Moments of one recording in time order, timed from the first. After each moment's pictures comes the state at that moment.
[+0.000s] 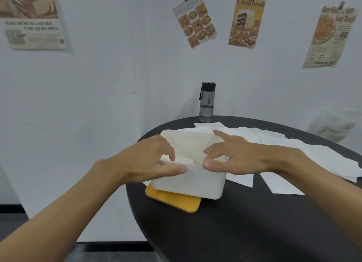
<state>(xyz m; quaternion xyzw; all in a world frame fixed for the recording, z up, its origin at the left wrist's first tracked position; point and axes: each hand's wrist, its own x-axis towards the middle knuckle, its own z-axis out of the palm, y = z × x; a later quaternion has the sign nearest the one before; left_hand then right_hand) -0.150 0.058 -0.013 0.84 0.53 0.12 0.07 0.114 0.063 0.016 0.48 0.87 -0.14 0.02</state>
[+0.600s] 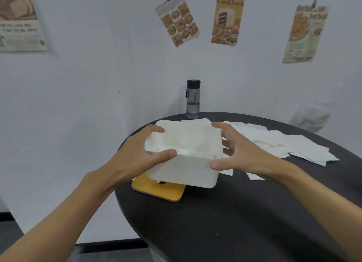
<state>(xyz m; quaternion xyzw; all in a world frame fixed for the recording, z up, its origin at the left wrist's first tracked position) -0.117 0.030 -0.020 0.73 0.54 0.37 0.20 0.169 0.050 -0.025 0.42 0.76 -0.38 -0.33</state>
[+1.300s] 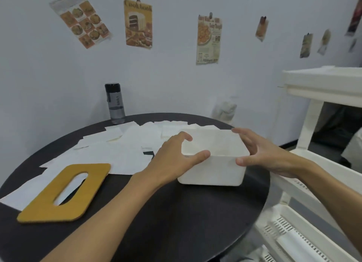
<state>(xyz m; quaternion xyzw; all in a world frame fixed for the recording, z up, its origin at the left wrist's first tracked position) 0.145 0.027 -0.037 0.81 0.41 0.30 0.28 0.405 -0.056 -0.033 0.55 0.63 -0.37 -0.40</state>
